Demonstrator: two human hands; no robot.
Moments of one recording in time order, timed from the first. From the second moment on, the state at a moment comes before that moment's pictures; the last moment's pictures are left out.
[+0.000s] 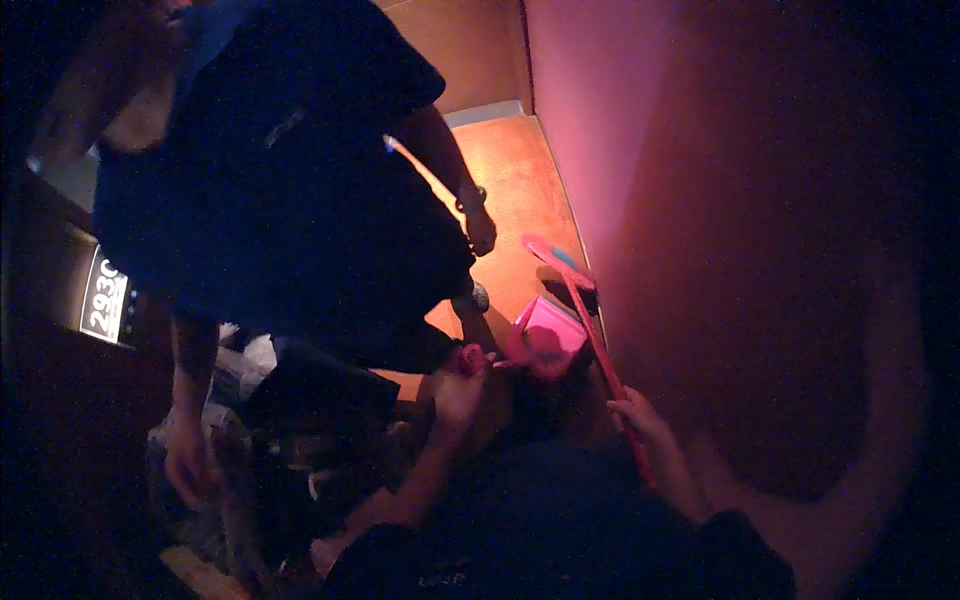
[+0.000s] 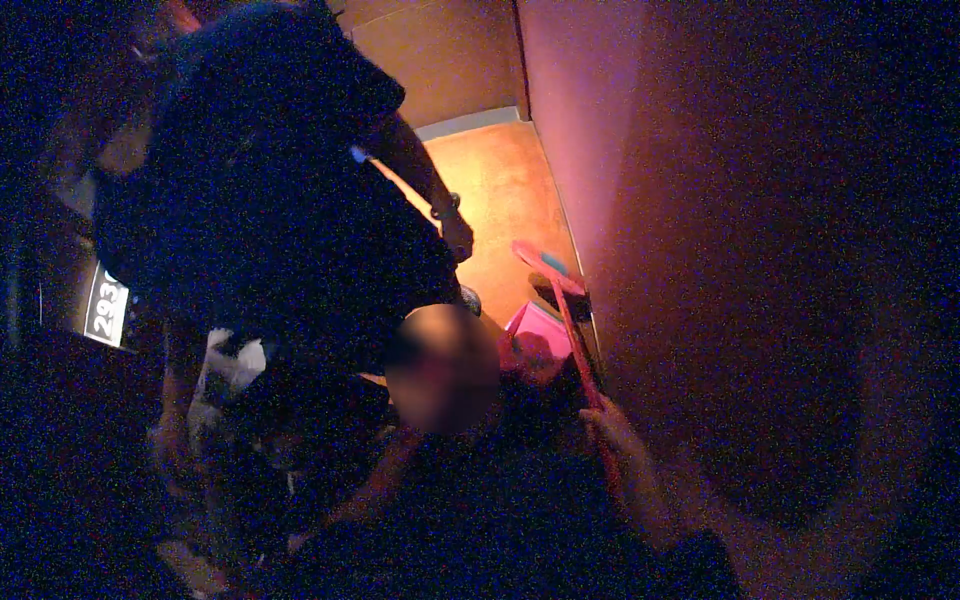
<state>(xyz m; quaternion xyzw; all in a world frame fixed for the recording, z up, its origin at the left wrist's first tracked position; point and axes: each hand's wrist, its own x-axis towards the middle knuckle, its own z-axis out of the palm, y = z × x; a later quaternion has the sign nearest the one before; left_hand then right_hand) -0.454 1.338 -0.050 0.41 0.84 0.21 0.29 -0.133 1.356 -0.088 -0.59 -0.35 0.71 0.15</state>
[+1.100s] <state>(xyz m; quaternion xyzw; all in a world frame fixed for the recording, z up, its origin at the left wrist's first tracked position) -0.628 1.609 0.015 0.21 0.78 0.52 0.28 -0.320 1.715 0.008 -0.60 -0.34 0.72 0.10</state>
